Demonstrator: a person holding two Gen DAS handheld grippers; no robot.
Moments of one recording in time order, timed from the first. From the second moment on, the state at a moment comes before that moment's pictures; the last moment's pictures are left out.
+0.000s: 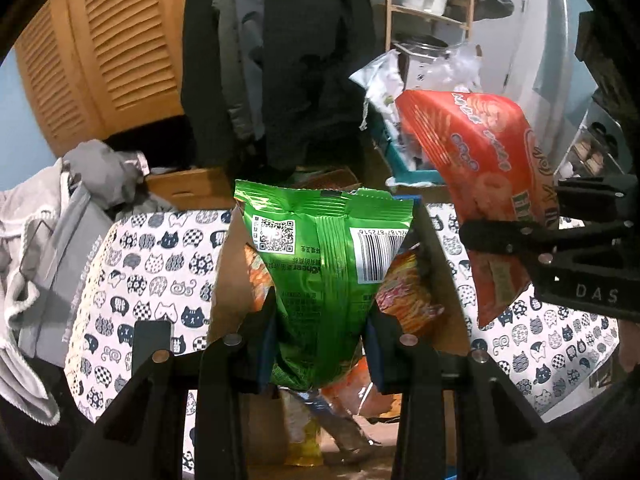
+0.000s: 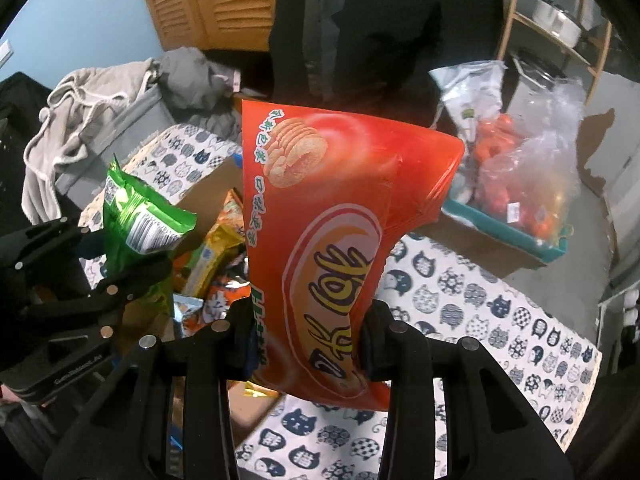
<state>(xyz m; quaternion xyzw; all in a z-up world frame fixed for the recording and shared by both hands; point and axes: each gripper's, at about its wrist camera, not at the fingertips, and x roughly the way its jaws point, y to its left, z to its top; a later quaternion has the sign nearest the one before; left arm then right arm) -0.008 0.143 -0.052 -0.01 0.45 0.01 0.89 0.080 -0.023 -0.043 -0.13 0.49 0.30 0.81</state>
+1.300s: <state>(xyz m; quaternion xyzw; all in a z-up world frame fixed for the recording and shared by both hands) -0.035 0.132 -0.031 -0.01 0.45 0.08 0.89 0.065 -0.052 -0.026 -0.10 0.48 0.30 0.82</state>
